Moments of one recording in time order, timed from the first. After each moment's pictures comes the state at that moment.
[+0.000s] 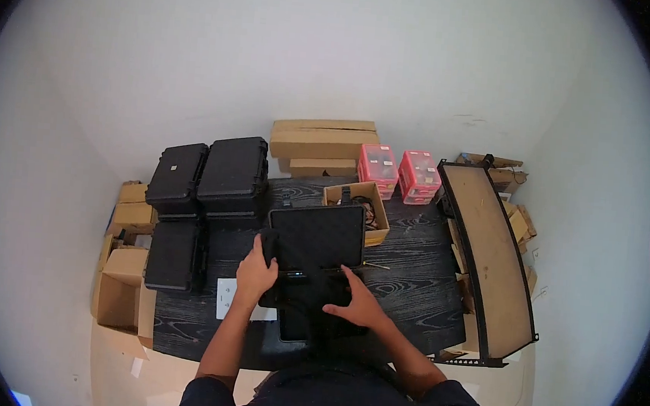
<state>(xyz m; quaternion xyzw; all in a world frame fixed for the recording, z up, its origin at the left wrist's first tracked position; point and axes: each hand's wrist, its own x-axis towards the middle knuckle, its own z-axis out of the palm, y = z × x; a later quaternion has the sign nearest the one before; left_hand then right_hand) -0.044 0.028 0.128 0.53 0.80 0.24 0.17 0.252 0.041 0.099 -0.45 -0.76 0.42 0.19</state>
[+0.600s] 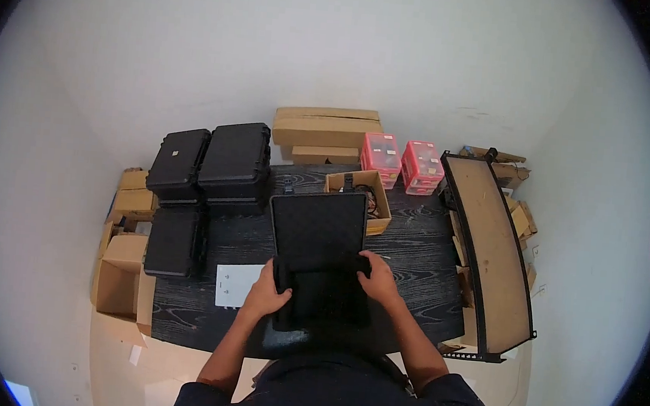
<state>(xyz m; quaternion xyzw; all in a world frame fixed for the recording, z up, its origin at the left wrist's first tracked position) -0.025 -0.040 0.069 0.59 0.71 0.27 0.28 0.284 0.078 0.072 -0.51 -0.76 0.32 0.24</state>
